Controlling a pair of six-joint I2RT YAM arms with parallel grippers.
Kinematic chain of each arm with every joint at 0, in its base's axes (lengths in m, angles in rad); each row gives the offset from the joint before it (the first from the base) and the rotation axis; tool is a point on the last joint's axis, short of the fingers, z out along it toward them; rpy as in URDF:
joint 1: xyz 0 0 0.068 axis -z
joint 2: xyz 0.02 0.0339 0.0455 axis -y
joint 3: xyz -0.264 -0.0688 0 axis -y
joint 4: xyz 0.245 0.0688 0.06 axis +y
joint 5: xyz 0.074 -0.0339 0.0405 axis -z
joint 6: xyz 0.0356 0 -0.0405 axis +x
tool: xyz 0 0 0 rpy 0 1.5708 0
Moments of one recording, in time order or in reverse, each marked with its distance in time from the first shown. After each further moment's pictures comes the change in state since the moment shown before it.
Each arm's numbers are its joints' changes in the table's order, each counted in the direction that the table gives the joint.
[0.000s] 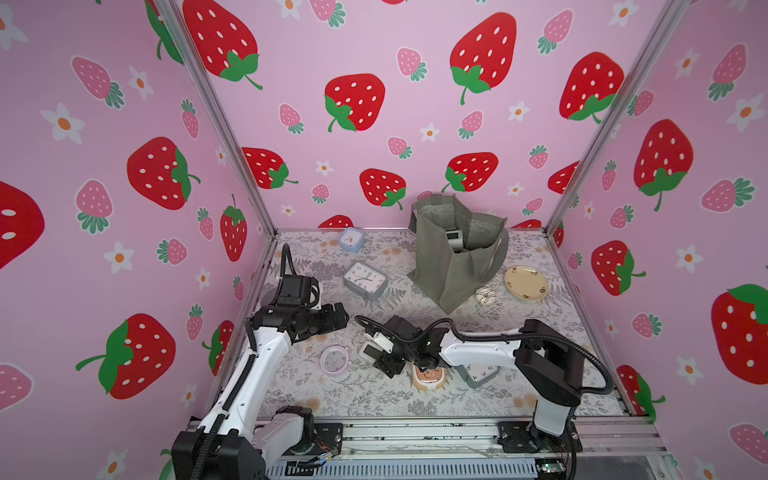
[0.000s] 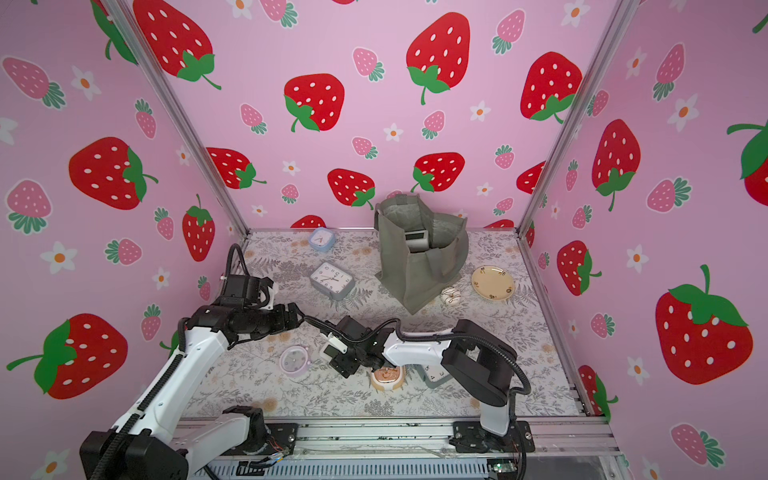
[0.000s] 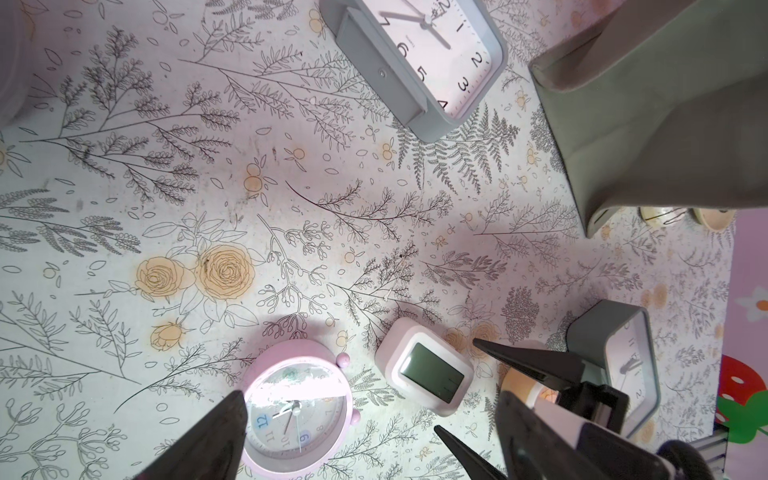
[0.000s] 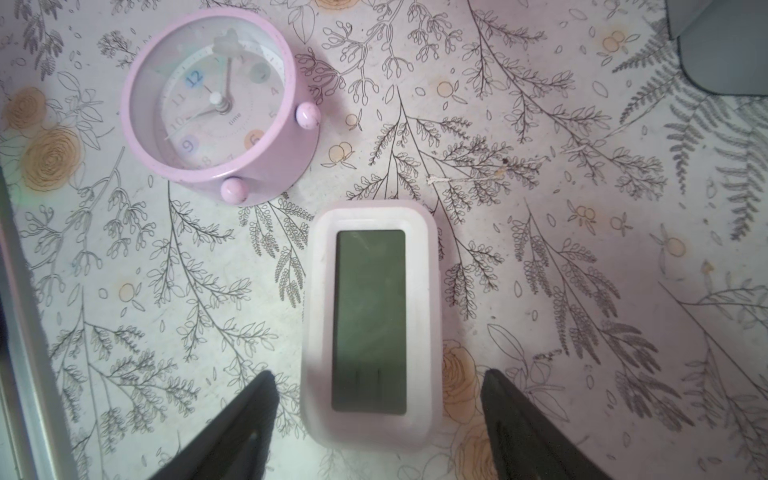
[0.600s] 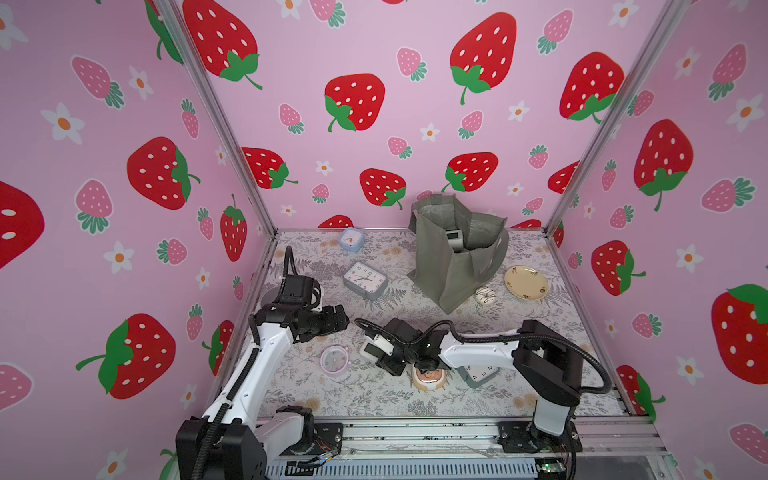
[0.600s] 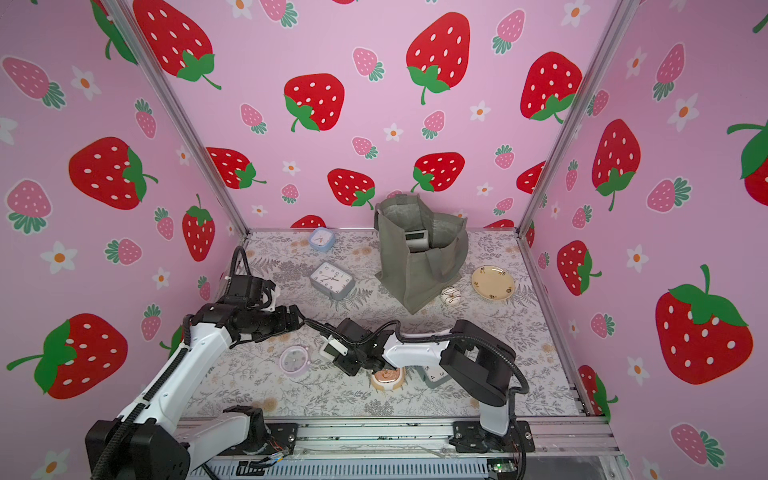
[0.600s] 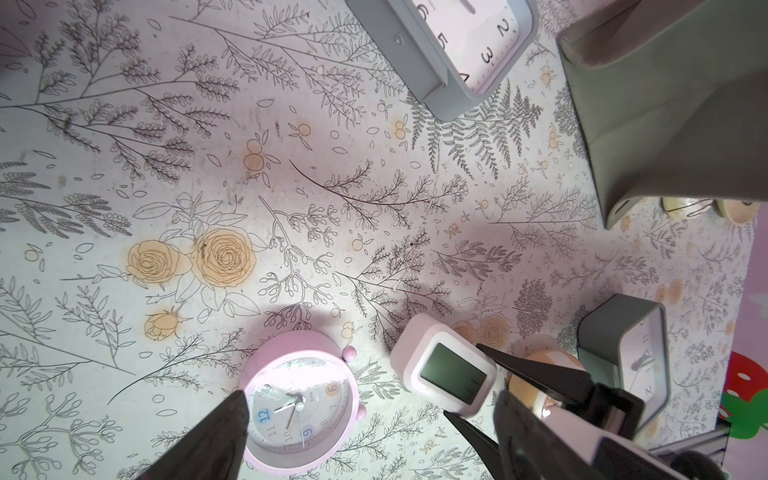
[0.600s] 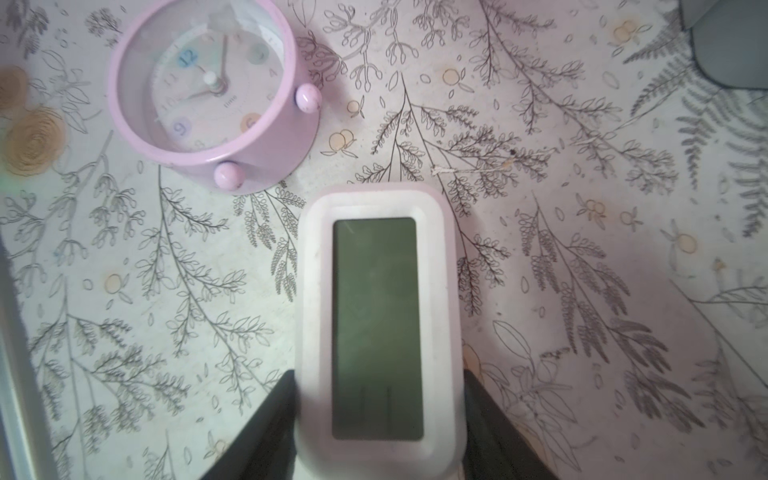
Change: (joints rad) left arm -0.003 -0.041 -0.005 0.009 0.015 -0.004; right arm -0.006 0.045 -0.029 -0.008 0.015 -0.014
